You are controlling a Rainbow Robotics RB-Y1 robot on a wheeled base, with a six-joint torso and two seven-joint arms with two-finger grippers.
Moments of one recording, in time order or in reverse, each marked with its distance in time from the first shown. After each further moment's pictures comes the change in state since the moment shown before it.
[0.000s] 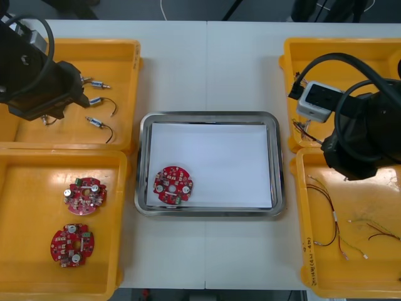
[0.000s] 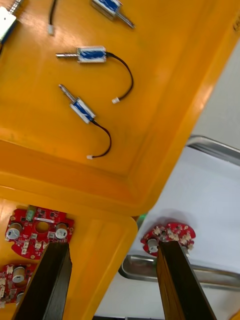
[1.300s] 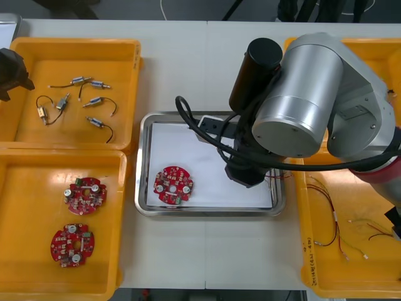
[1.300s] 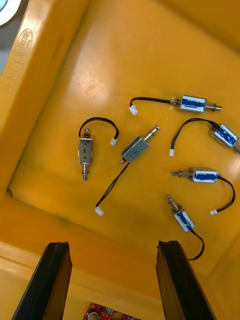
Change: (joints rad) right arm -0.222 0.389 0.469 0.417 0.295 -0.030 0.001; left arm 0.000 0.018 0.161 0.396 -0.242 -0.179 -0.367
